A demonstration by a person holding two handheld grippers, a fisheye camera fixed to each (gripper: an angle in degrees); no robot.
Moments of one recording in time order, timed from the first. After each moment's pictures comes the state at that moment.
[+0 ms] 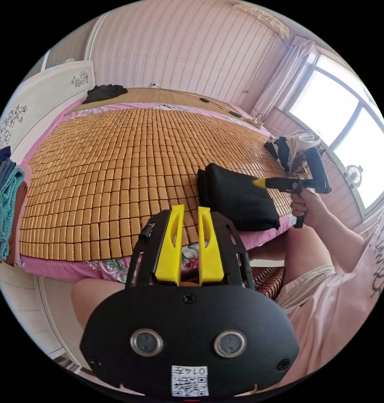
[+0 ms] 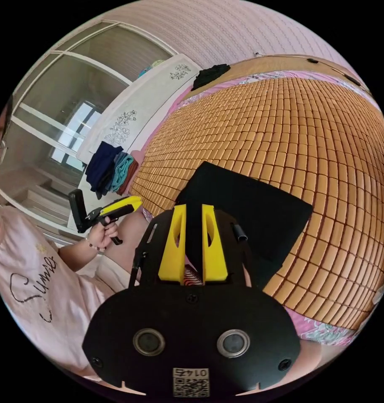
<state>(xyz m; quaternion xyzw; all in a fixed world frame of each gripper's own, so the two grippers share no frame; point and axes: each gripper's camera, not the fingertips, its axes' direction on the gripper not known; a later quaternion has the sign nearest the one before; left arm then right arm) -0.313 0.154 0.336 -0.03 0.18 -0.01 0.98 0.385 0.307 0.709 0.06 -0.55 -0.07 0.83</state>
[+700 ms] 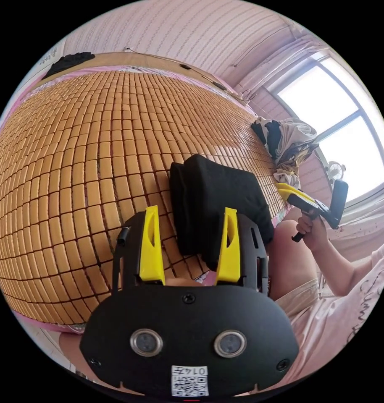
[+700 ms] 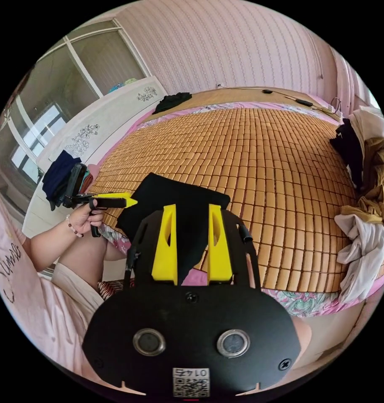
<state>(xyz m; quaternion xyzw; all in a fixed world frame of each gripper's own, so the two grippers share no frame) -0.320 0.116 0.398 -0.12 0.30 0.01 0.95 0.346 0.342 0.781 0.14 -0.42 0.06 0.89</state>
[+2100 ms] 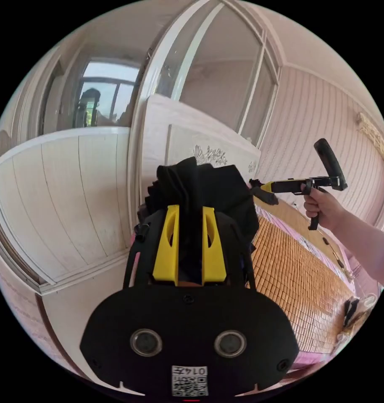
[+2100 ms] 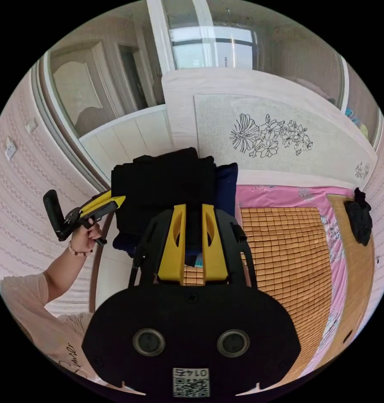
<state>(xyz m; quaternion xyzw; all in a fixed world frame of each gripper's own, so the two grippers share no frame) -0.693 0.354 0.074 0.22 -0.17 -0.38 0.88 -0.396 0.161 0.327 0.21 -0.47 -0.53 0.67</state>
